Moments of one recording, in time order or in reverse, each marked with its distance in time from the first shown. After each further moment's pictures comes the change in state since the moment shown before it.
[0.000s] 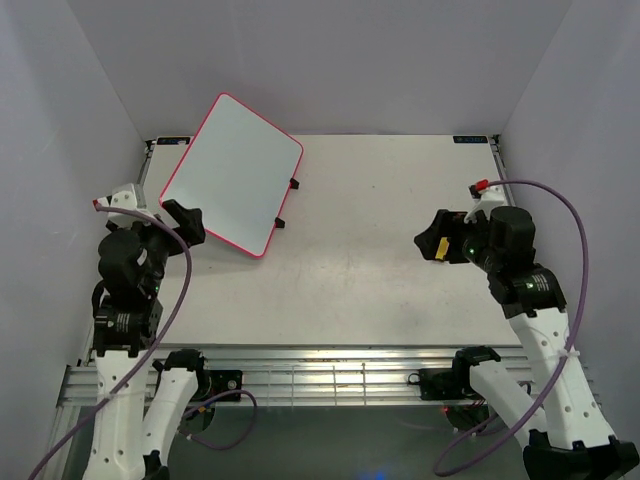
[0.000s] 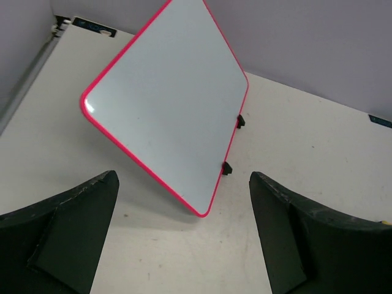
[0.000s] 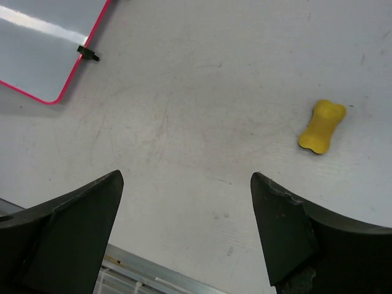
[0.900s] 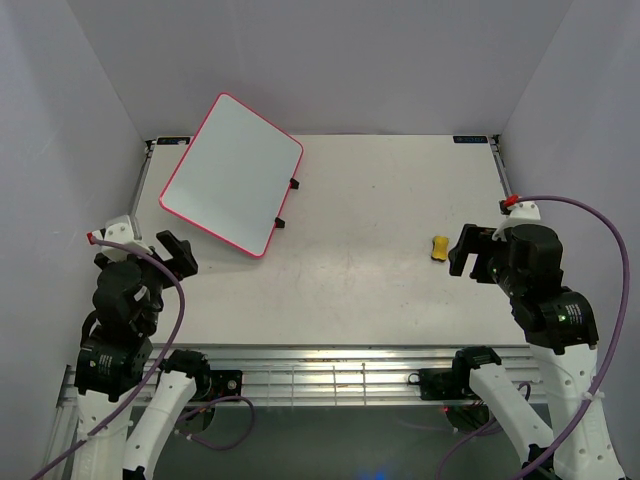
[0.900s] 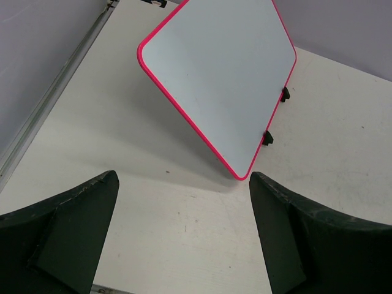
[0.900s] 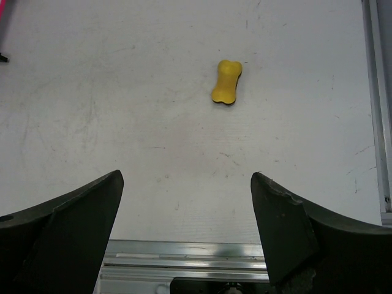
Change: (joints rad) left arm -0.188 -0.180 0.074 -0.366 -0.323 0.039; right arm 0.000 -0.130 0.179 -0.381 0.319 -0.046
